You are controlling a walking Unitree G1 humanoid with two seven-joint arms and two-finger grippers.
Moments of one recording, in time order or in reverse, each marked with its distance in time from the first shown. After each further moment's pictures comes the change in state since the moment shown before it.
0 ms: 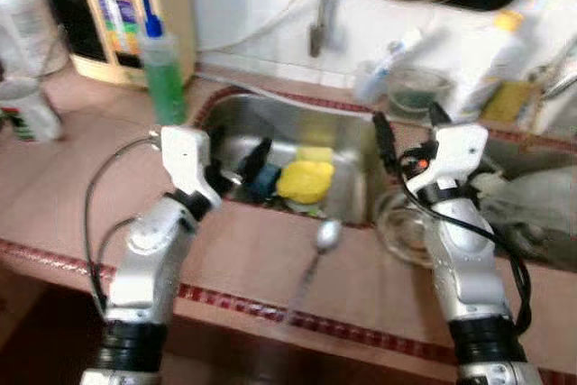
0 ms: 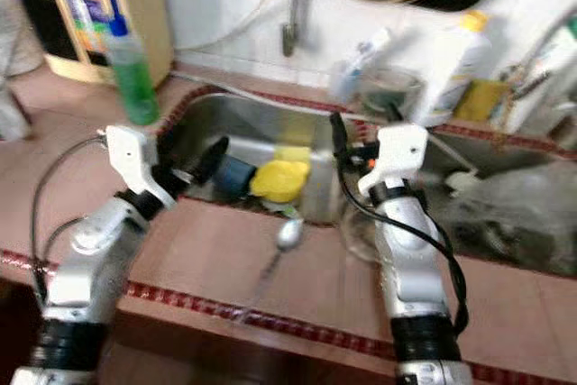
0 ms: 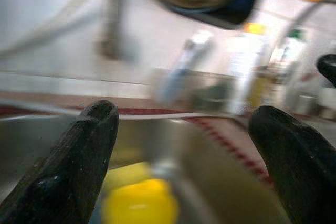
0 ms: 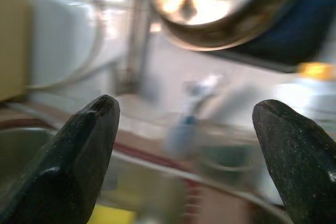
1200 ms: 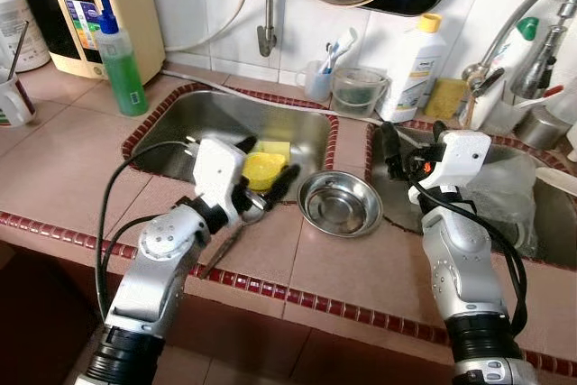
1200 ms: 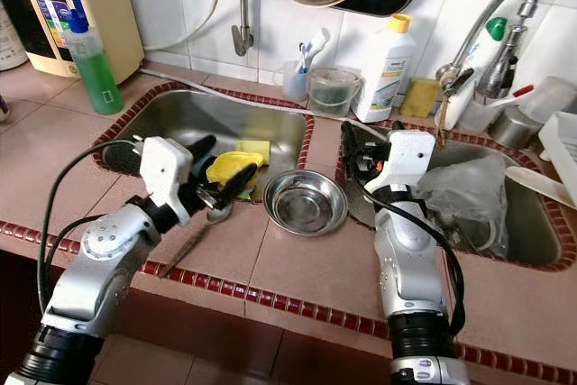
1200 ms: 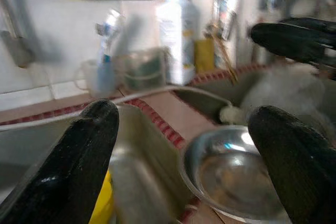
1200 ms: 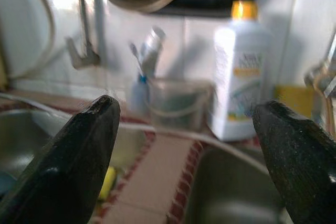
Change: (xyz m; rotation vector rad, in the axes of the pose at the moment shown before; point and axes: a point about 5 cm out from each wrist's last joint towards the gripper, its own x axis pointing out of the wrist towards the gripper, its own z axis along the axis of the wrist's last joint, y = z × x) left arm -0.008 -0.025 -0.004 0.210 0.137 -0.193; right arm -0.003 -0.007 -0.027 0.128 0.167 -0.120
